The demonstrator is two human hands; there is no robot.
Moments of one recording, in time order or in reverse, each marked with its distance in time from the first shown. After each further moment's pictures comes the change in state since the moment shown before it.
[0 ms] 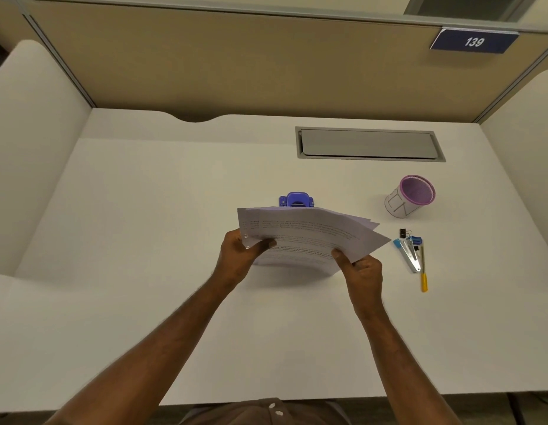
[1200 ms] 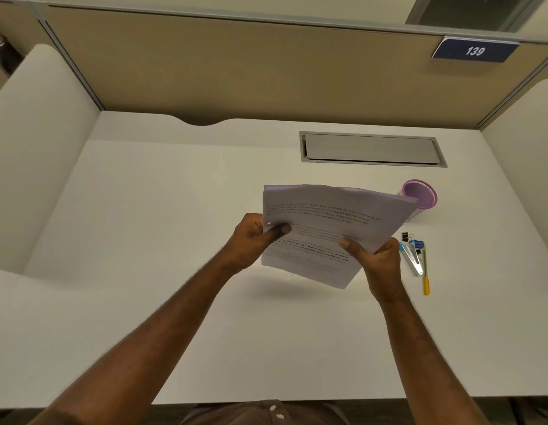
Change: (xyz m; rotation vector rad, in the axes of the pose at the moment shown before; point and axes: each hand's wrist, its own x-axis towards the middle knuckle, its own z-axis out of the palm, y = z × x) left_hand 0.012 0.054 -0.001 0.003 -0.289 0.020; right_hand 0.020 -0.048 -0.013 0.110 -0.138 -0.135
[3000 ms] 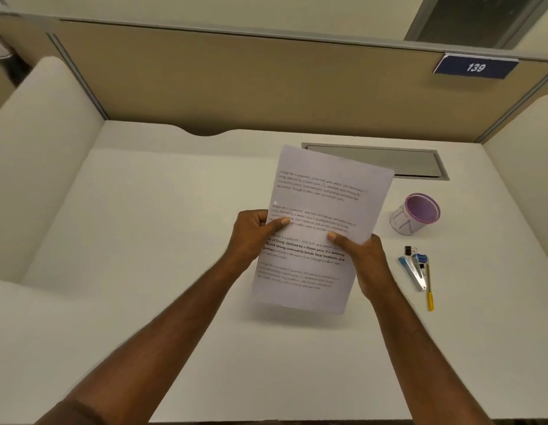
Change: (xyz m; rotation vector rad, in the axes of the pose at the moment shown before) left_hand 0.038 -0.019 -0.013 -0.002 0.256 -0.171; right_hand 0.037 0.012 0.022 0.158 -0.003 0.400
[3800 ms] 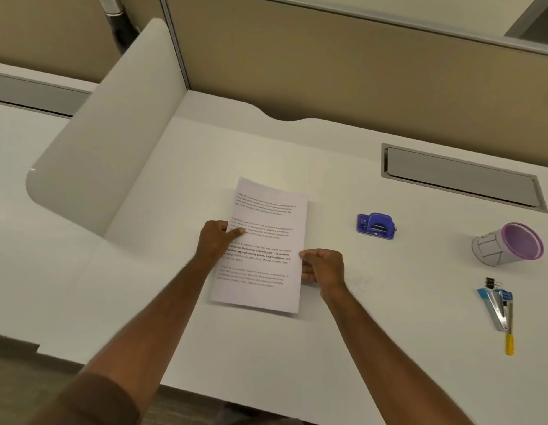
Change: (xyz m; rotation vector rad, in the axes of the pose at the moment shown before) left_hand -0.001 -0.127 -0.215 0.269 0.352 -0.278; right_hand 0.015 0.115 0.189 -0.199 -0.051 0.353
